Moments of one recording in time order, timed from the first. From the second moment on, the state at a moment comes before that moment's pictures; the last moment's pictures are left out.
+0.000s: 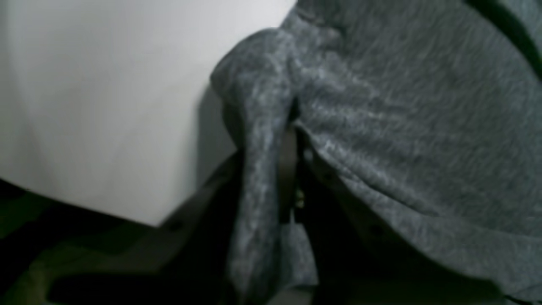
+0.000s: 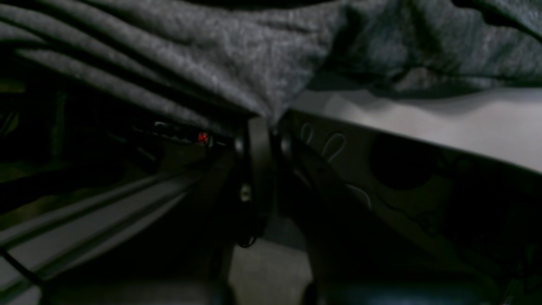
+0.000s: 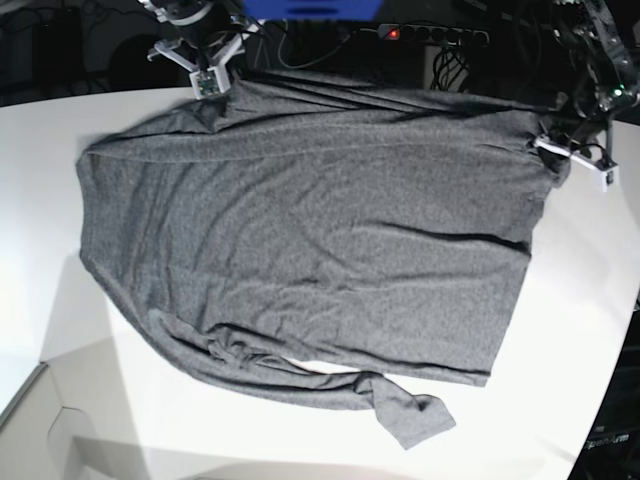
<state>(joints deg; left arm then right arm) 18.7 -12.2 -33.5 95.1 -31.0 -12.0 53.0 -46.9 1.4 -5.1 114.3 -0.5 8.9 -32.0</state>
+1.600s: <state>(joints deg) 6.5 -12.2 -33.4 93.0 -30.4 -11.9 53.3 -33.1 2.4 -7.3 116.0 -0.5 9.0 -30.9</state>
